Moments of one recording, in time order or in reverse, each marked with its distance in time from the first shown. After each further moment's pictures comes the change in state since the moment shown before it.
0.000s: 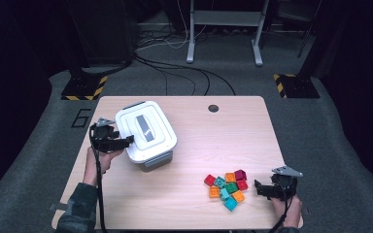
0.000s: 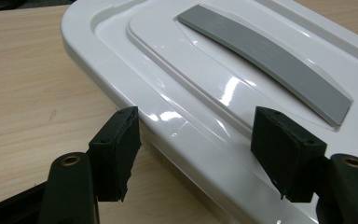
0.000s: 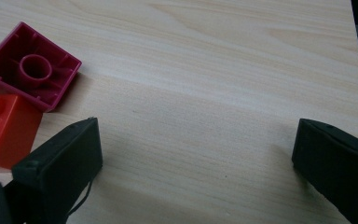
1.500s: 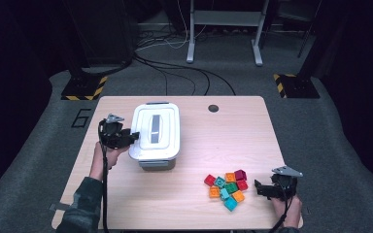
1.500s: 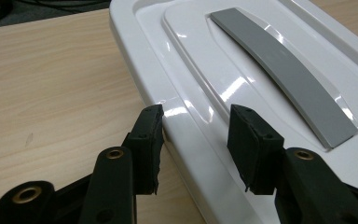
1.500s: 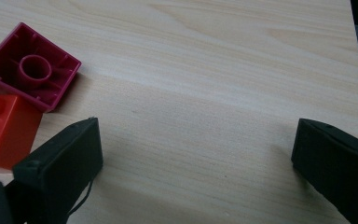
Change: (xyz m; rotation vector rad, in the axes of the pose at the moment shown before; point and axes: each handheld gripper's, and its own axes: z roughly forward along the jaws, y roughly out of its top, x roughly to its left) left arm -0.017 0.015 0.012 0.014 -0.039 0.071; right arm 0.000 0.000 0.000 -0.001 0.000 0.000
